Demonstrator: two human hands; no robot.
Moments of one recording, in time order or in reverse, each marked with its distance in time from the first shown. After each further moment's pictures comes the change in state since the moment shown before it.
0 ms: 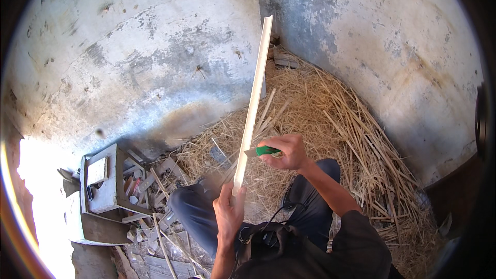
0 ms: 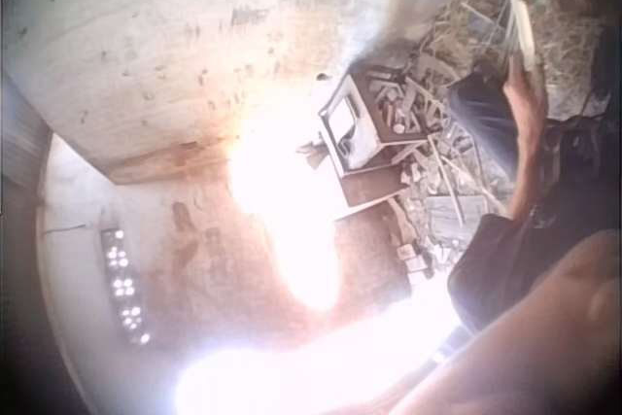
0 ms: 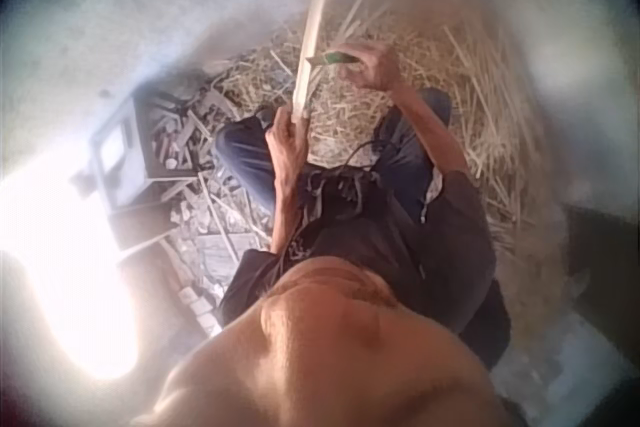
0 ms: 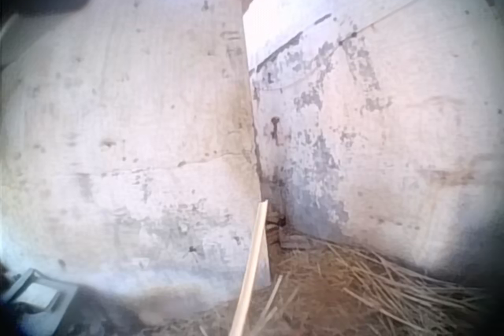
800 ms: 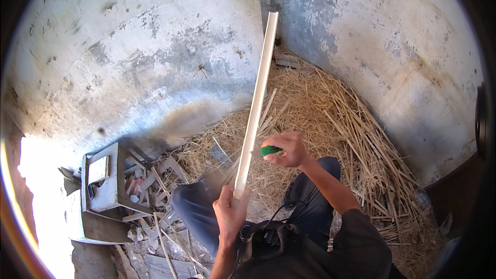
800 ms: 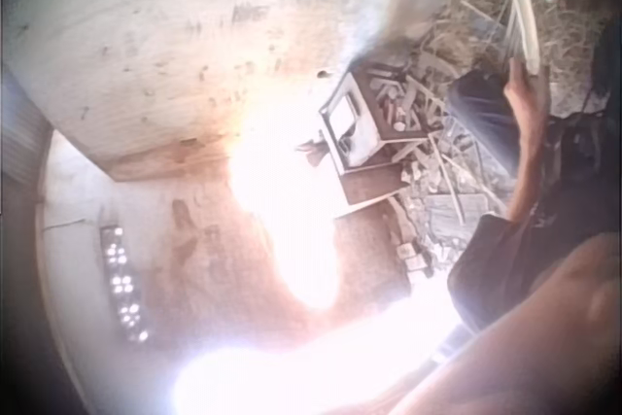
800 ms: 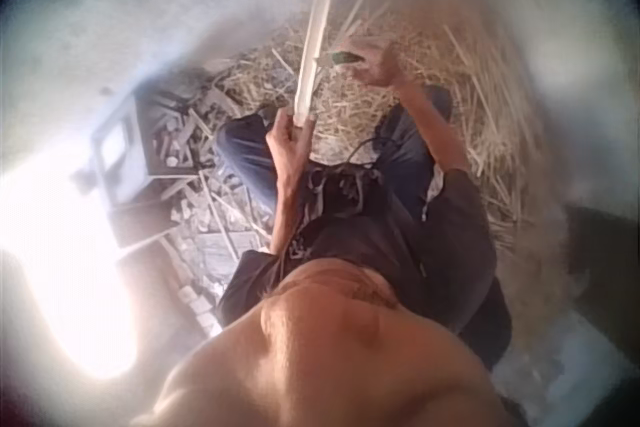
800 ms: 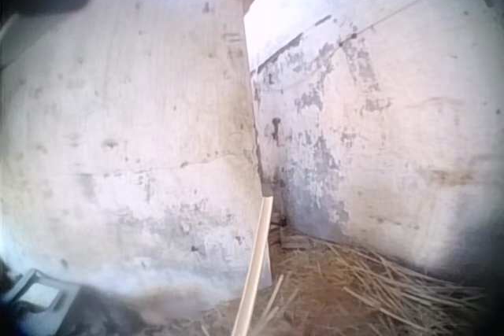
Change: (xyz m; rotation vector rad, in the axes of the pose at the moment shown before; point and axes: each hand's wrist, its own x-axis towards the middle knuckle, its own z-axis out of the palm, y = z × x) left_hand -0.012 -0.002 -0.001 -0.120 0.044 -0.020; right_hand -0.005 0.009 0.002 0.049 -0.033 -0.073
